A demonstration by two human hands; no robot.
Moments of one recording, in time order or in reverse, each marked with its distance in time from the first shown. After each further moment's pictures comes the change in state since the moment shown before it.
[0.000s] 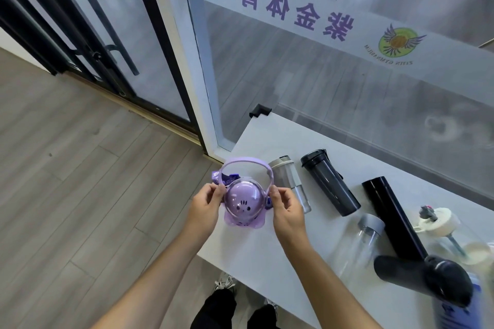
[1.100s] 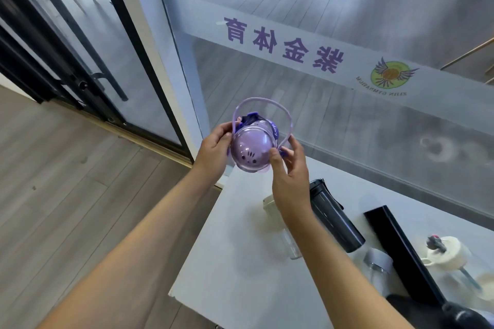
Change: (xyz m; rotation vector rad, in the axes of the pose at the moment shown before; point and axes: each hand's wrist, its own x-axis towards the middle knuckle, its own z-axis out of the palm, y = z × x) left_hand 0.125 0.159 0.037 -0.057 -0.143 0.305; right_hand 0.080 -0.128 0.025 0.048 0.095 -0.295
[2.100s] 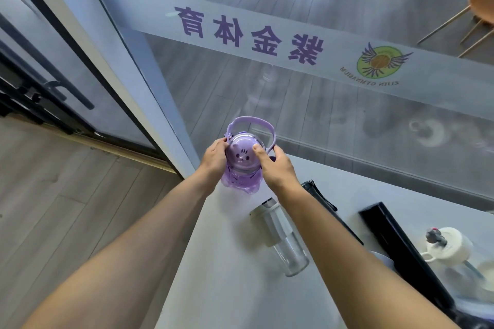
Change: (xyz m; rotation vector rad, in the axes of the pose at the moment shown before) left_hand 0.078 -0.056 0.055 0.008 0.006 -0.371; right_hand 0.101 0.047 -0.009 -0.211 -0.084 0.325
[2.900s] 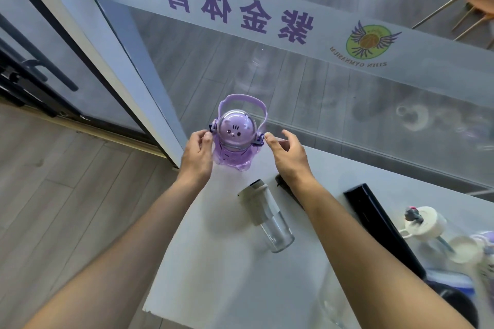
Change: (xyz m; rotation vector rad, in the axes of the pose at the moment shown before) left_hand -0.038 -0.029 -0.012 0.322 0.124 0.212; right_hand -0.006 0.028 -0.051 -0.094 0.102 -0.004
